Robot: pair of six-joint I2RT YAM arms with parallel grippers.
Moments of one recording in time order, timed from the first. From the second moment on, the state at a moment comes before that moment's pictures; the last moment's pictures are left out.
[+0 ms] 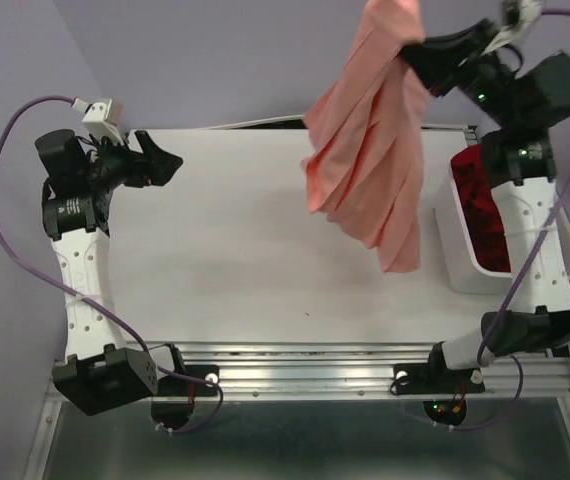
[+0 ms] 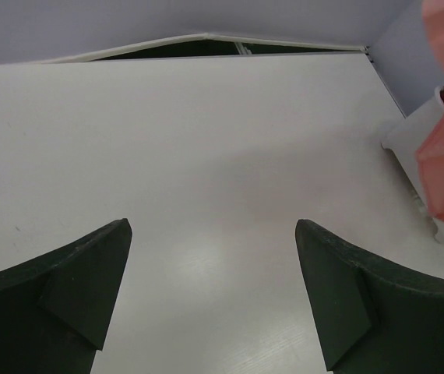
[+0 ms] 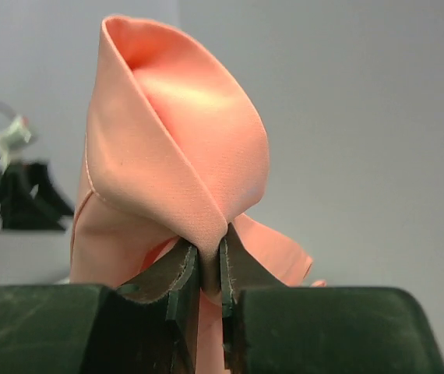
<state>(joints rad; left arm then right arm) 0.28 1.20 1.39 -0.51 0.77 -0.13 -0.04 1.50 2.05 0.15 -0.73 0.41</state>
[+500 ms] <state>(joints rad) 0.28 1.18 1.30 -0.63 0.72 0.23 0.84 1.63 0.92 -0.04 -0.31 -0.04</state>
